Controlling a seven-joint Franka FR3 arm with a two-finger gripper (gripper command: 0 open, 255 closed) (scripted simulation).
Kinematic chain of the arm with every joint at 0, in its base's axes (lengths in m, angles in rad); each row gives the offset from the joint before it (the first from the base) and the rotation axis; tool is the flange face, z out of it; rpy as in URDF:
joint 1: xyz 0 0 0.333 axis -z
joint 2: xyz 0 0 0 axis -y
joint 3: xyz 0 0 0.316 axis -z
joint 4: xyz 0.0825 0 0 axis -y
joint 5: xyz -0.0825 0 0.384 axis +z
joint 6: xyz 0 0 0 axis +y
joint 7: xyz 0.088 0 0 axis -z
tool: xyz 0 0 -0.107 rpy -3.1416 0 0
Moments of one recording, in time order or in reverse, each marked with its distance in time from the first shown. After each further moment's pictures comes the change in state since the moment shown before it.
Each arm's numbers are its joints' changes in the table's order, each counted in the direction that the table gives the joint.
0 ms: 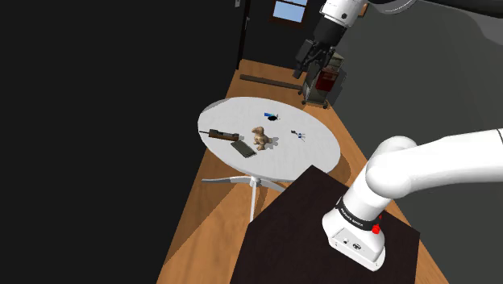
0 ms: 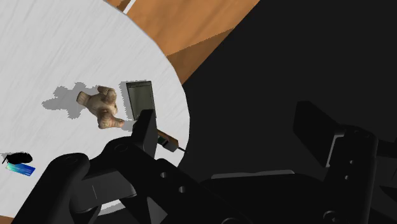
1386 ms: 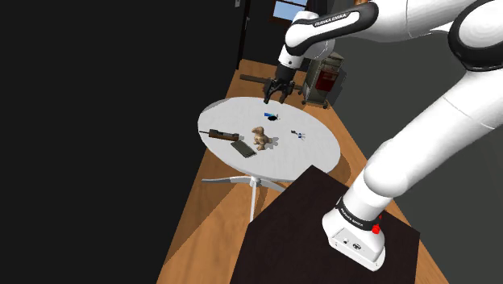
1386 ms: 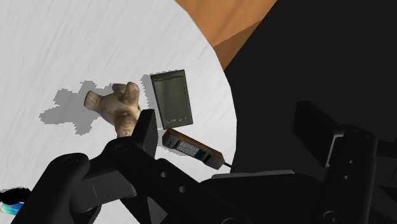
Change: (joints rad) arm 0.055 -0.597 0.155 0.056 0.005 -0.418 -0.144
